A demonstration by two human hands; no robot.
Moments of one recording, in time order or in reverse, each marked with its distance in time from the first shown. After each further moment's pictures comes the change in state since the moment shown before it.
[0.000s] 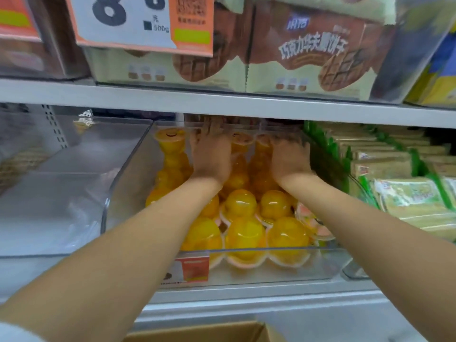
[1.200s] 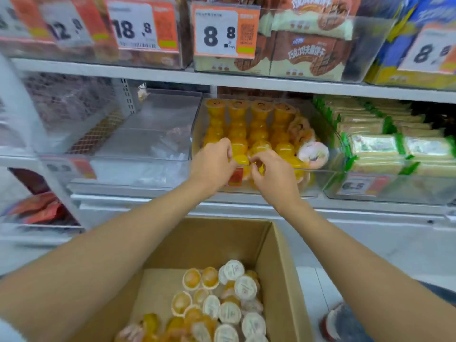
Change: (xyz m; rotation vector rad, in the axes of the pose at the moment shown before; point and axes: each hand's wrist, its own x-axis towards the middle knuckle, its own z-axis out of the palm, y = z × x) left_hand -0.173 -0.010 -0.166 -0.312 -0.236 -0.227; right_hand -0.204 -0.058 -0.059 0.516 0.148 -0.291
